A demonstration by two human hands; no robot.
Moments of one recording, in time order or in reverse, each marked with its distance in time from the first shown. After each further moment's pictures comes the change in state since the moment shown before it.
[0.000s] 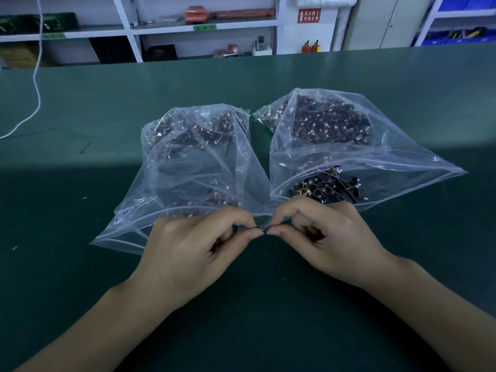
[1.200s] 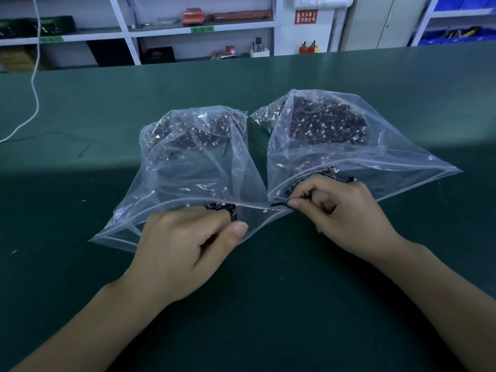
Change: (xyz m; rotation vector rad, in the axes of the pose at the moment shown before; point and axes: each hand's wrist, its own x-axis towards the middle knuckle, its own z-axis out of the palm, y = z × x) left_hand 0.003 -0.004 -0.009 0.031 -0.105 -0.056; right_hand 0.001 0.036 -0.019 -0.059 -0.003 0.211
